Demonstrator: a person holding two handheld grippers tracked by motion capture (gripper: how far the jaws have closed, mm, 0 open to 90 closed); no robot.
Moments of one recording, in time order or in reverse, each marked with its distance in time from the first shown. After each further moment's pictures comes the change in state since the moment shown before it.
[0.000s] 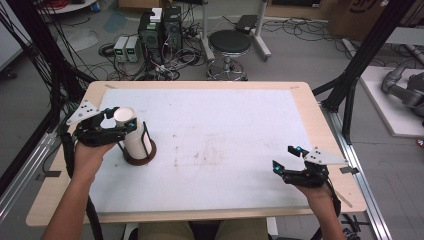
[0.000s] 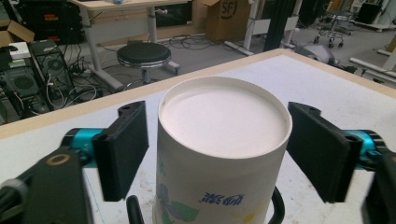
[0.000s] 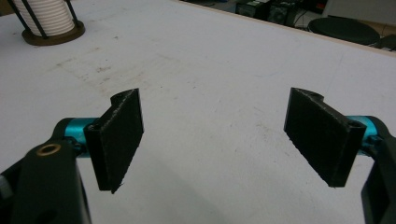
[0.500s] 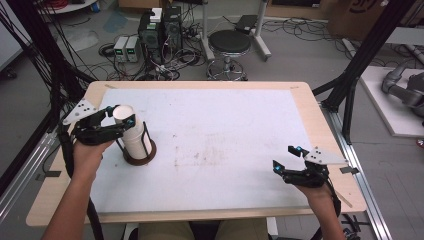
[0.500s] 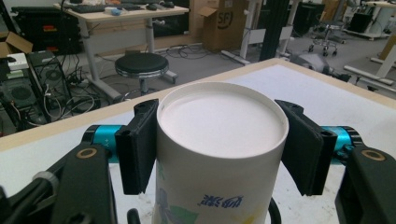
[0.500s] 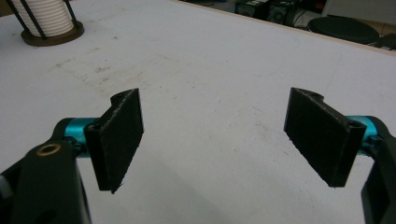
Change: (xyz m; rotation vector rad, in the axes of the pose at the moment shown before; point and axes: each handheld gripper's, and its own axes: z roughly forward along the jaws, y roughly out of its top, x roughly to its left) left arm 0.001 0.007 -0.005 -0.048 -0.007 0.001; right arm -0.001 0.000 0.000 0.003 -0.001 0.001
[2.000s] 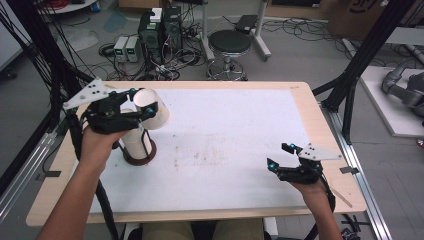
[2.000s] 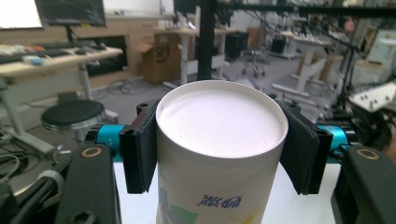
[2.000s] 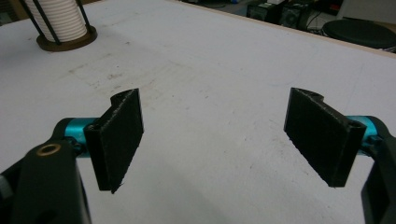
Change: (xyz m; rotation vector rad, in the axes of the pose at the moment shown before) left arm -0.066 0.068 0.013 -0.090 -0.283 0.061; right arm 0.005 0.009 0.014 -0.005 0.051 -0.009
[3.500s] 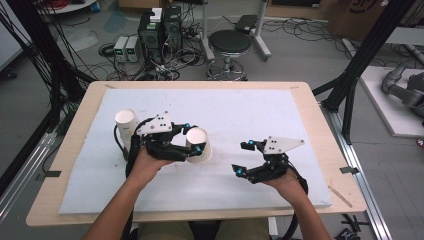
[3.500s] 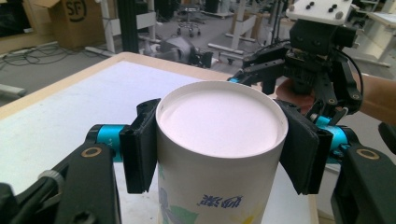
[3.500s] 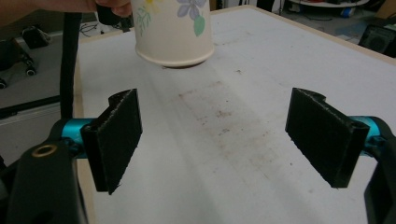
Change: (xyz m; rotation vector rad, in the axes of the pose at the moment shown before) left arm -0.049 -0.072 0.084 0.146 -0.297 0.008; right arm 0.052 0.047 0.054 -0.007 0.386 -0.145
